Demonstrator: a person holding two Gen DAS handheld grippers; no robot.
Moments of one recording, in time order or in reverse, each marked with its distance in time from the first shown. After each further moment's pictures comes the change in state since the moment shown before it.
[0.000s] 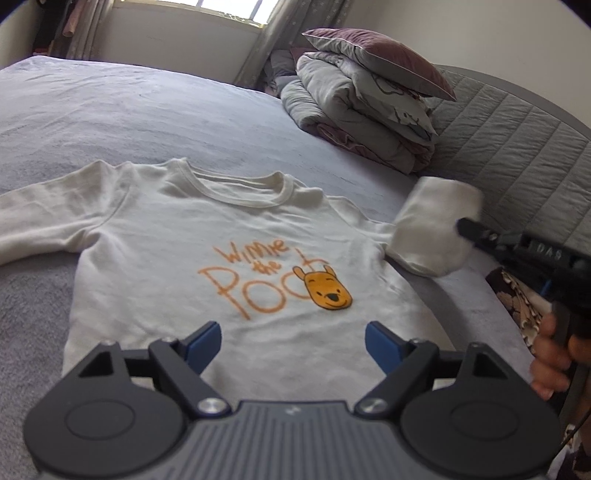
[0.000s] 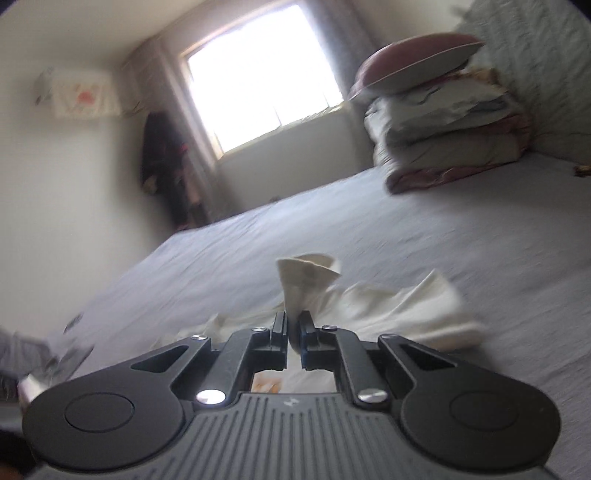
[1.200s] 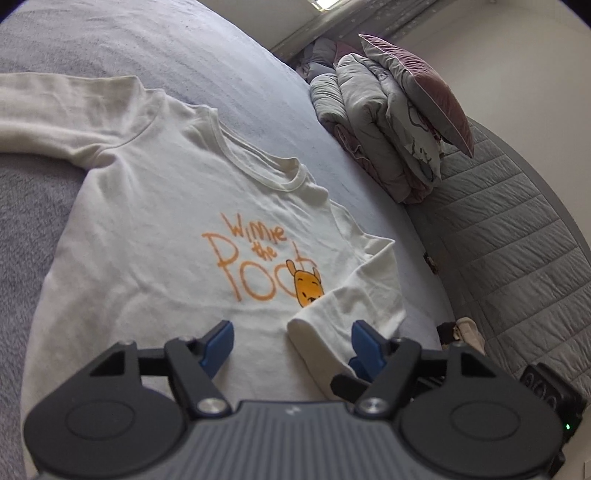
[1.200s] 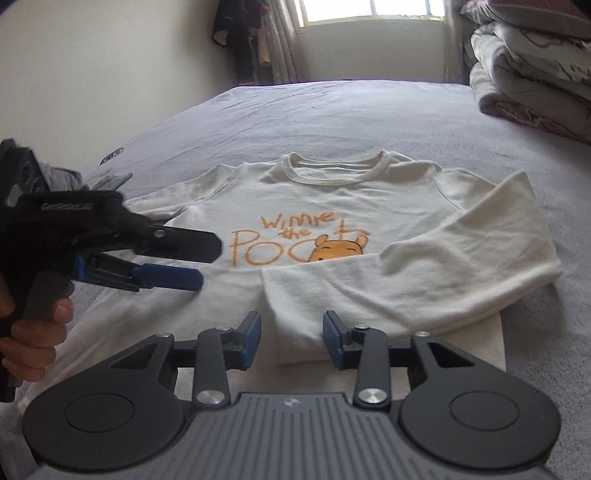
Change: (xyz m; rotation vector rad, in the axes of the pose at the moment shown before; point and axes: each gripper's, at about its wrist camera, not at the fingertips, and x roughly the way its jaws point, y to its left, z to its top) left arm 0.007 0.038 0.002 -0.361 0.056 -0.158; right arm 0.013 0.063 -0.054 -0.294 0.405 0.104
